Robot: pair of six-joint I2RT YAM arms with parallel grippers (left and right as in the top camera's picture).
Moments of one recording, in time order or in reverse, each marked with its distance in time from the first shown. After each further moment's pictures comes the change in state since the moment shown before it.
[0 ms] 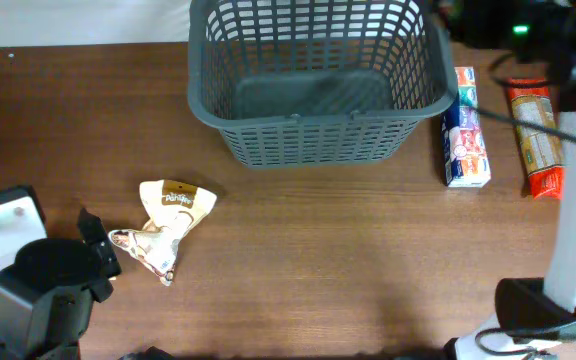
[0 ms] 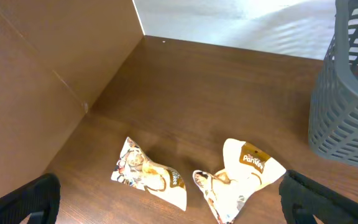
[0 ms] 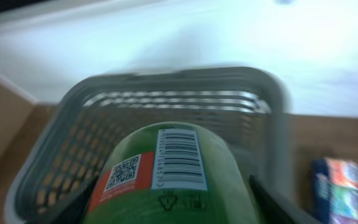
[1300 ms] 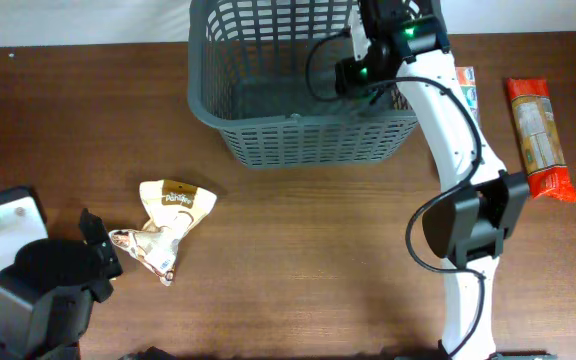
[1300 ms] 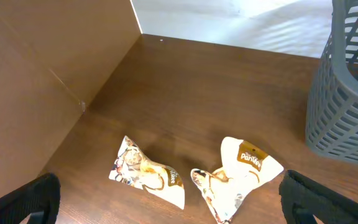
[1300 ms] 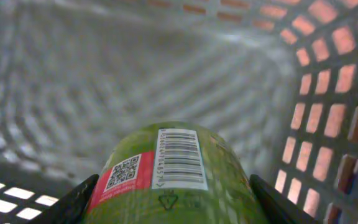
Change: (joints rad) left arm 0.000 0.000 0.000 0.000 0.012 0.000; right arm 0.258 0.501 0.003 -0.118 0.342 -0.094
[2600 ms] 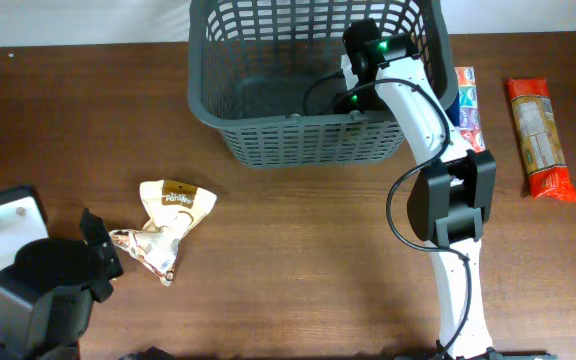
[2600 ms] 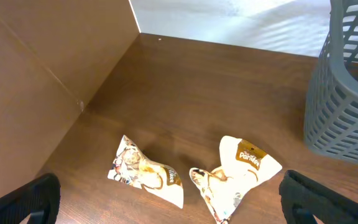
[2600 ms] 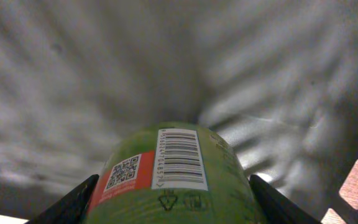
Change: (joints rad) left arm 0.000 0.000 0.000 0.000 0.007 0.000; right arm 0.000 0.175 0.000 -0.105 0.006 0.018
